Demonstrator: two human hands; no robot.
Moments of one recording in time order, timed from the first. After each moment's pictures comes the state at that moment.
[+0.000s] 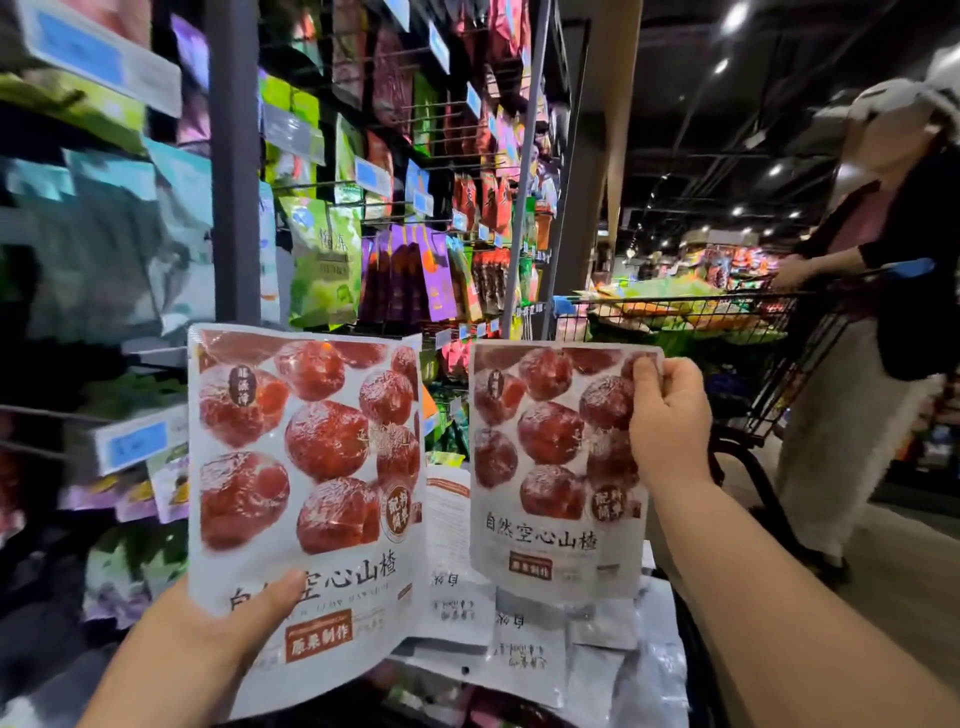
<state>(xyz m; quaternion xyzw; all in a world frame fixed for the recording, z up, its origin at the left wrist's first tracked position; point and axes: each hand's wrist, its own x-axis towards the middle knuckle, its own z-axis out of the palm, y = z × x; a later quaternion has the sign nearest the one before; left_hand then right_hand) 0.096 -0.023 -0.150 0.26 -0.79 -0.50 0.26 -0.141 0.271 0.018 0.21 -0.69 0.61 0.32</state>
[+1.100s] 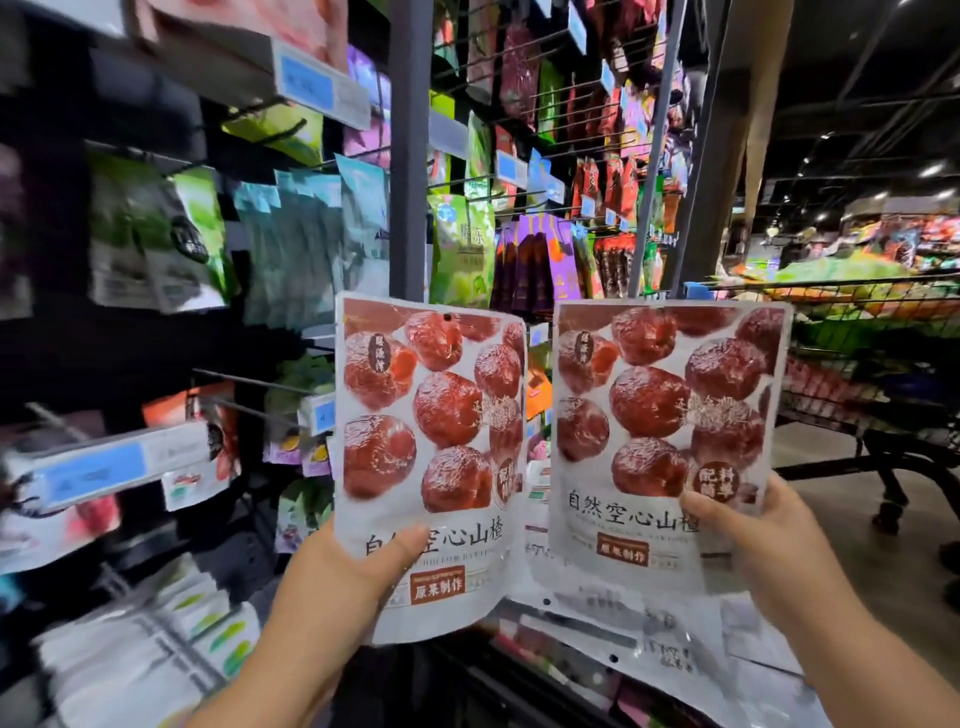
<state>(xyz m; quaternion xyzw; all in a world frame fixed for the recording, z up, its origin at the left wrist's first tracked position) 0.134 0.011 -0.092 0.24 -0.70 -0.57 0.35 -0.087 0.255 -0.057 0.22 -0.65 0.72 -0.05</state>
